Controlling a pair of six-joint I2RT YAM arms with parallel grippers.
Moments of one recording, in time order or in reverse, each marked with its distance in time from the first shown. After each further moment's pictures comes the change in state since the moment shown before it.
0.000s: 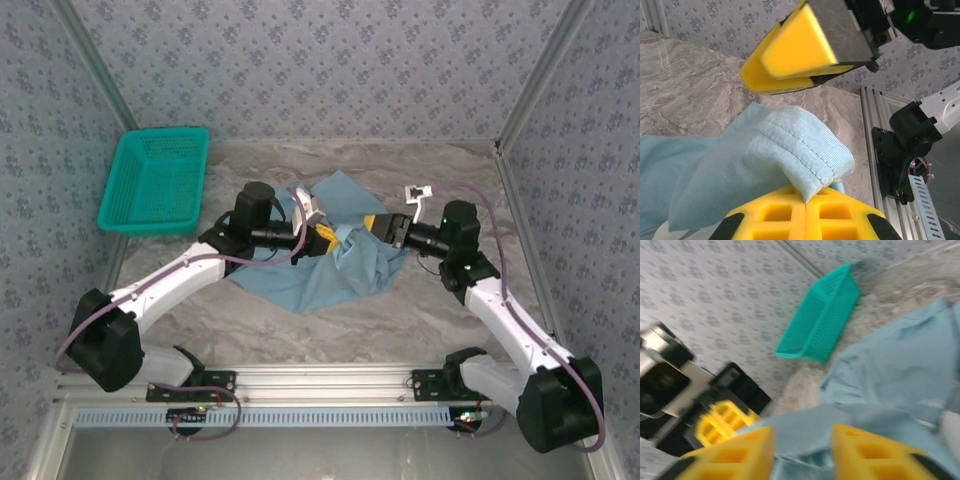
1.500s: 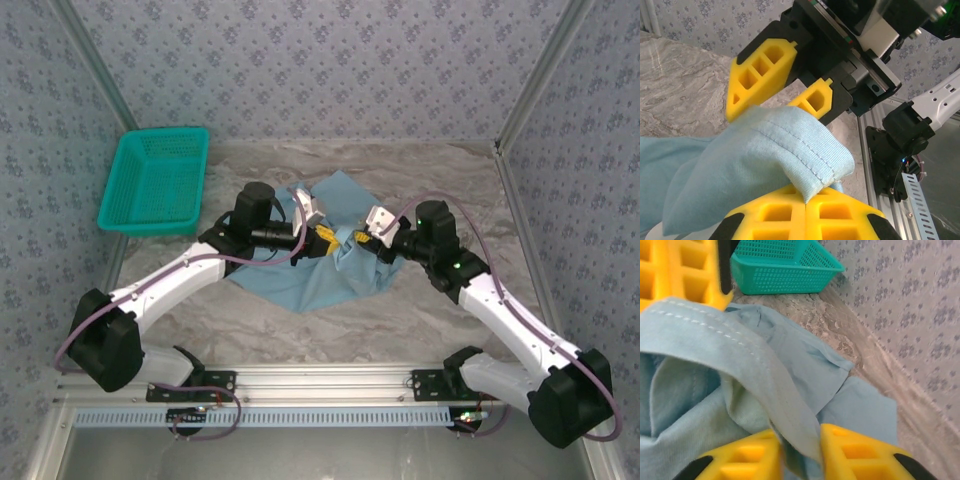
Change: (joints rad) left arm 0.000 0.001 0.000 -0.005 0.027 0.000; right arm 0.198 0.026 0.097 -0.256 0.322 -1.247
